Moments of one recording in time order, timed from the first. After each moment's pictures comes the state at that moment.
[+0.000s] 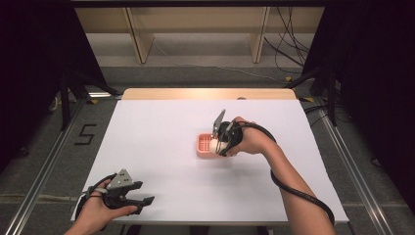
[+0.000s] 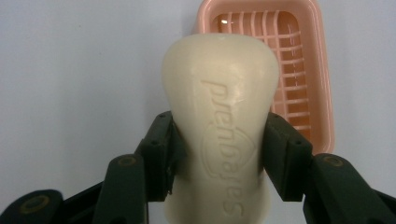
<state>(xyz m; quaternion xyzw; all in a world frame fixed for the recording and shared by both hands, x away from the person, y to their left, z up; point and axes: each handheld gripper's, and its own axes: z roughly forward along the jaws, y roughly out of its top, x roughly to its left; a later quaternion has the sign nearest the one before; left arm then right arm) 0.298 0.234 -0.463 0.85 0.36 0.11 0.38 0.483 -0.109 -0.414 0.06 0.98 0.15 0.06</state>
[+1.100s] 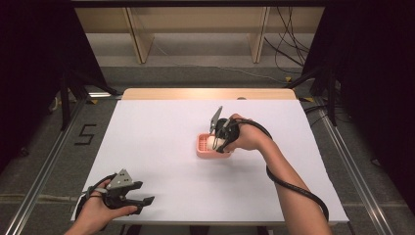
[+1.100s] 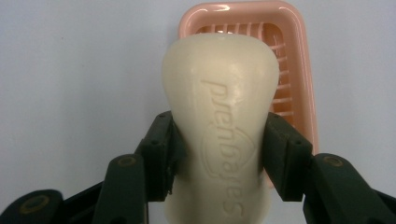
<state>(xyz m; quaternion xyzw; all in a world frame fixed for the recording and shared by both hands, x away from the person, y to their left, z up) 0.298 0.235 -0.463 0.85 0.36 0.11 0.38 0.496 -0.102 -0.415 0.05 0.98 0.15 0.06</state>
